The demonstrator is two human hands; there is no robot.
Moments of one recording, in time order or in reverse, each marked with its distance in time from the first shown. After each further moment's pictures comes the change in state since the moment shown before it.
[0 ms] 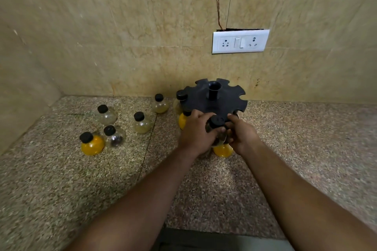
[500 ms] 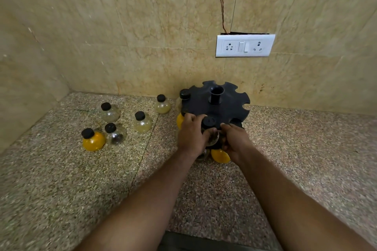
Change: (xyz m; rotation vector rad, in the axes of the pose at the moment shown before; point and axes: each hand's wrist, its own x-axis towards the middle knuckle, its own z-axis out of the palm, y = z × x) left_hand 0.009 -0.008 0.021 0.097 0.112 -0.138; right_hand 0.004 0.004 -0.004 -0.212 -0.132 -0.080
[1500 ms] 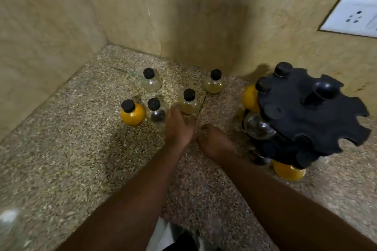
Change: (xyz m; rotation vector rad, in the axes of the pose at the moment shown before) left_hand 0.026 -0.219 -0.061 -0.155 0.166 -0.575; right_hand 0.055 0.112 0.205 -1.229 -0.393 -0.282
